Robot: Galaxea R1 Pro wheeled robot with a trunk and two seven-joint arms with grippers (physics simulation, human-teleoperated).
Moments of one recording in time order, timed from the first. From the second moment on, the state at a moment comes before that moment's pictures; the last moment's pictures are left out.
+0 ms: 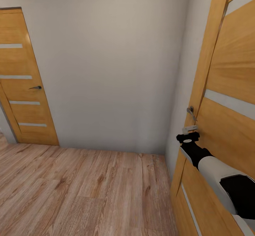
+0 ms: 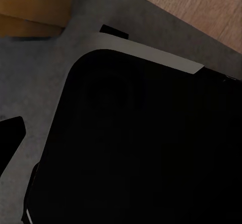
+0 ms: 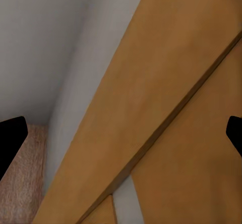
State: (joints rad) left arm 0.00 0.00 0.02 -0.08 0.34 -0.05 0.00; right arm -1.08 -0.15 0.30 -0.25 0.00 0.10 -0.35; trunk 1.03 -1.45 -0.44
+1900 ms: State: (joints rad) left arm 0.00 0.00 0.02 -0.10 0.35 -0.05 0.00; right arm -0.20 -0.12 0.30 0.03 -0.01 -0.13 0.13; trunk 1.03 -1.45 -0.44
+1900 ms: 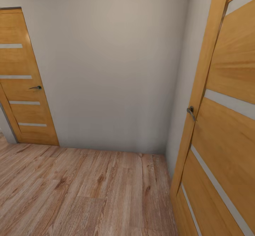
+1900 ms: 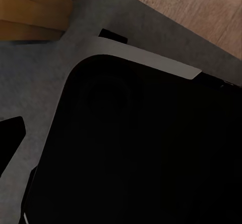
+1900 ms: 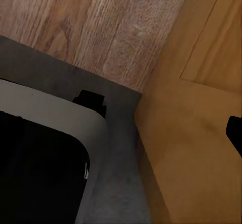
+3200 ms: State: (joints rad) left arm 0.00 0.00 0.02 -0.09 0.35 -0.05 0.00; right arm -0.20 -0.12 0.30 0.03 0.00 -0.13 0.13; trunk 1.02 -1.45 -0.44
